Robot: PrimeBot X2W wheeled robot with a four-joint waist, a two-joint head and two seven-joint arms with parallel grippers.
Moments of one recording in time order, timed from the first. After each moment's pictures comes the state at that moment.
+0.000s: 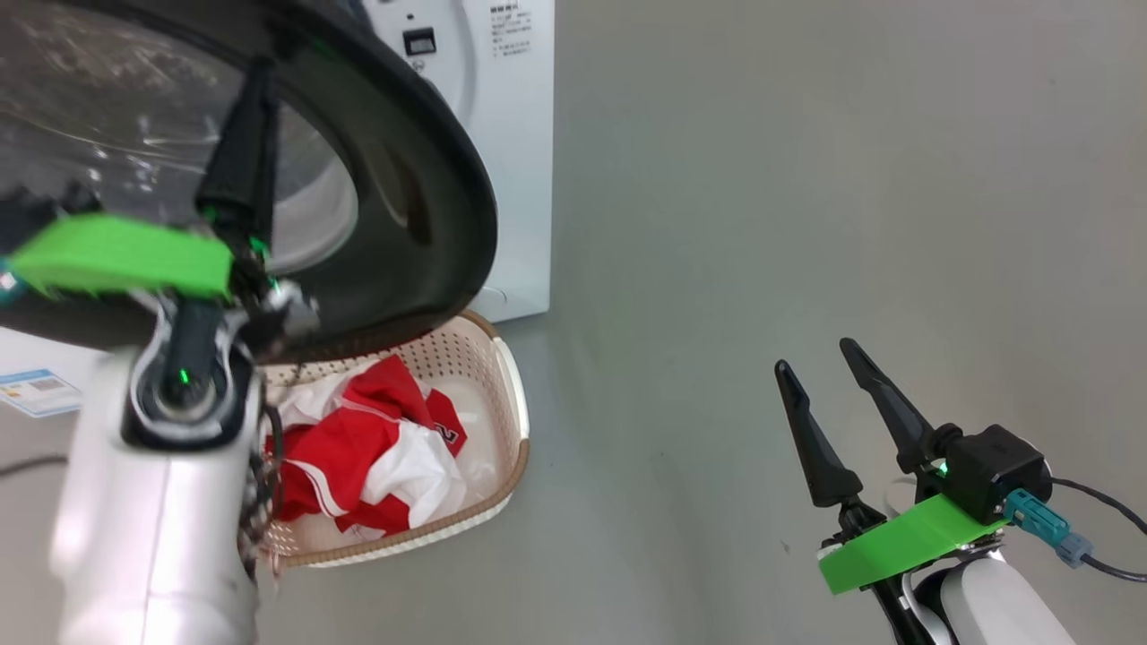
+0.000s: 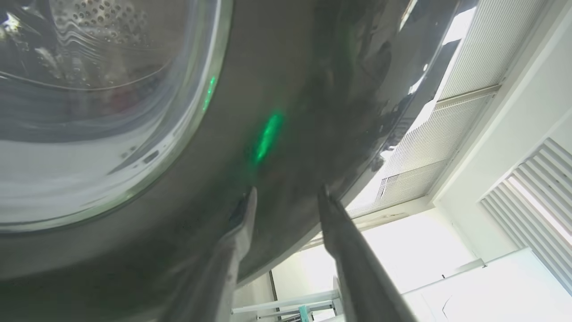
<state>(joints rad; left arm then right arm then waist) -0.75 0.05 -0.01 0.41 -1.49 -0.06 0.11 -0.17 -0.09 0.17 0.19 0.32 0.12 -0.26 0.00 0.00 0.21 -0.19</state>
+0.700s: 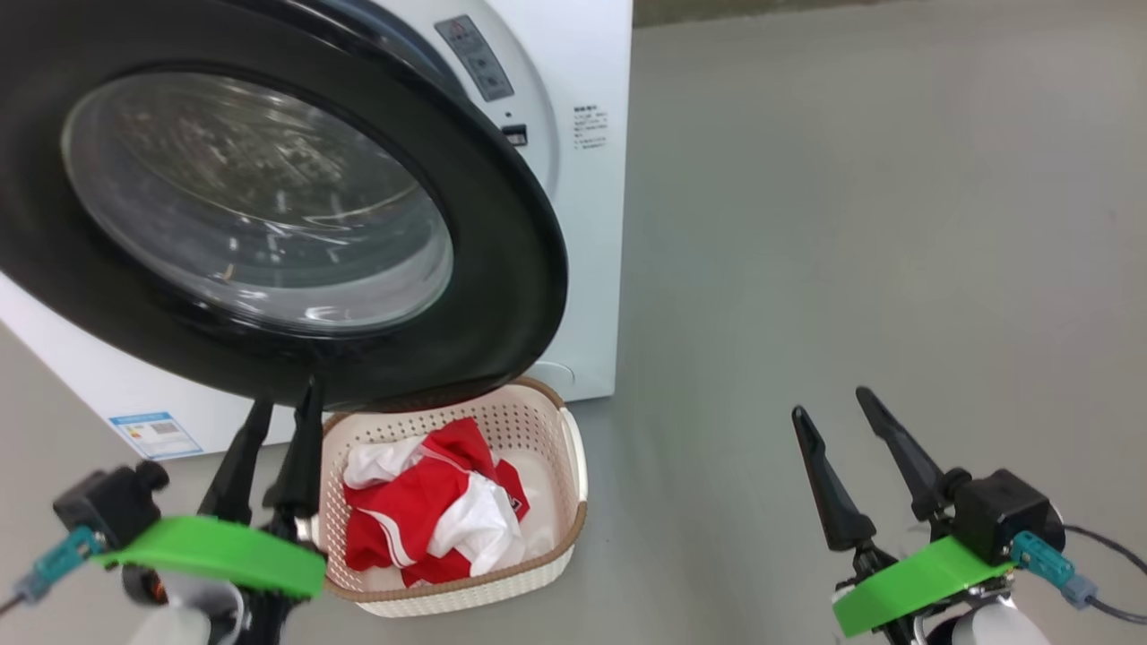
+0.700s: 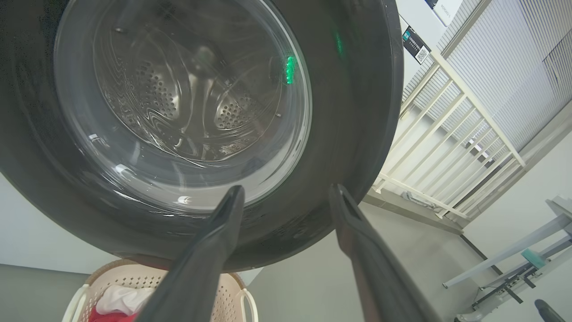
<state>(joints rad) -0.31 0.23 -0.20 0.36 -0.92 -0.12 -0.22 -0.09 -0.08 0.14 0.20 0.31 0.12 -0.26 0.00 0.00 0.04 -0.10</state>
